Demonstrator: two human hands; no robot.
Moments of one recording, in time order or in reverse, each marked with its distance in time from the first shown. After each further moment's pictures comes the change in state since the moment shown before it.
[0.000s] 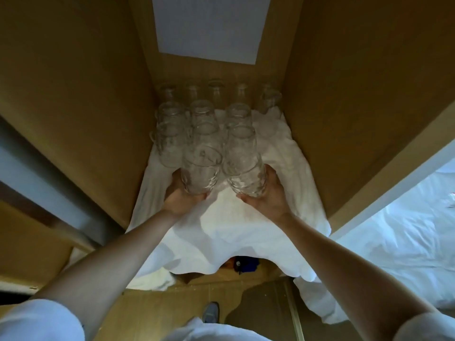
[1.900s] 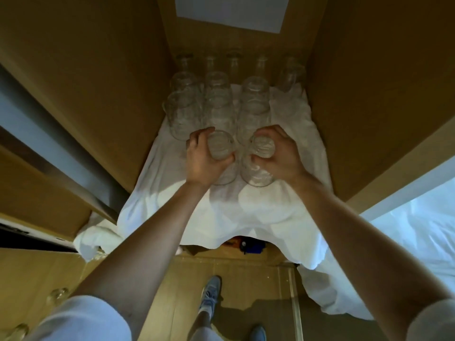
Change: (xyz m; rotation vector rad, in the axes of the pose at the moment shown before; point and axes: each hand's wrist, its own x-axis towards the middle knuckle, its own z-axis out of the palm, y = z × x) left_hand 0.009 0.004 0.066 0.850 0.665 0.403; right_hand 0.047 -0.020 -0.026 -0.058 -0.076 -0.470
